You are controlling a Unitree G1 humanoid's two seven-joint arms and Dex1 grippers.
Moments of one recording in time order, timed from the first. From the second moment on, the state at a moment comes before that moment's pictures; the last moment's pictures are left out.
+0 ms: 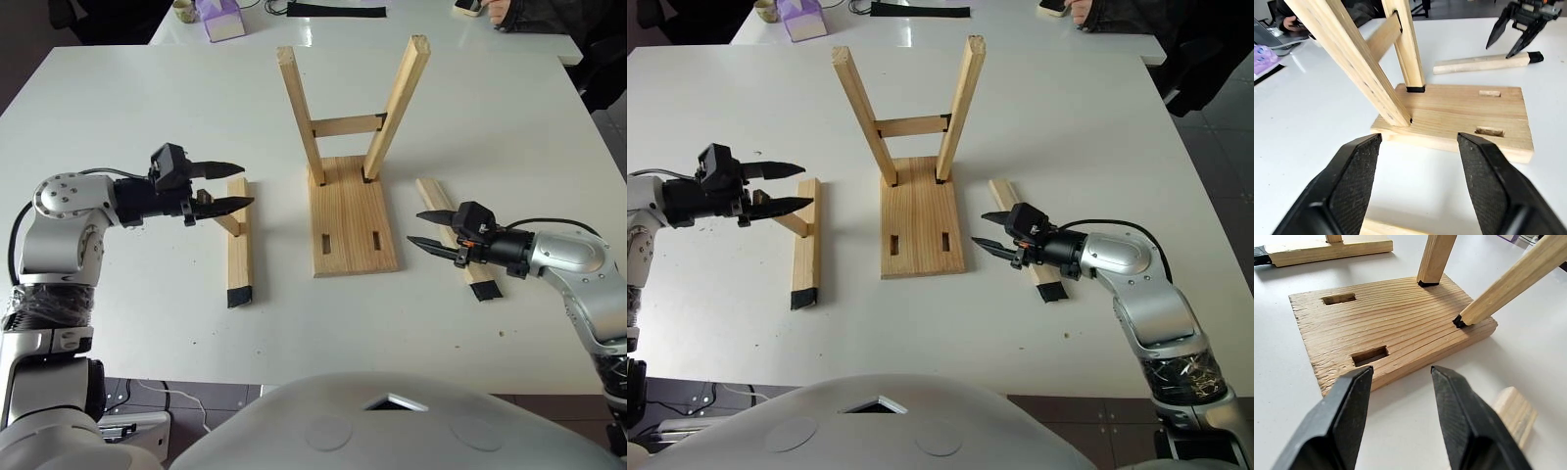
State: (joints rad) left arm -0.22 0.82 0.09 0.08 -0.50 0.16 -1.26; right arm 0.08 -0.75 0.07 -0.39 0.26 0.36 0.90
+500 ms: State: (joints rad) left arm -0.26 0.80 0.28 -0.15 -0.78 0.45 -1.08; right arm 0.05 -0.77 0.07 -0.37 0.26 0.34 0.93
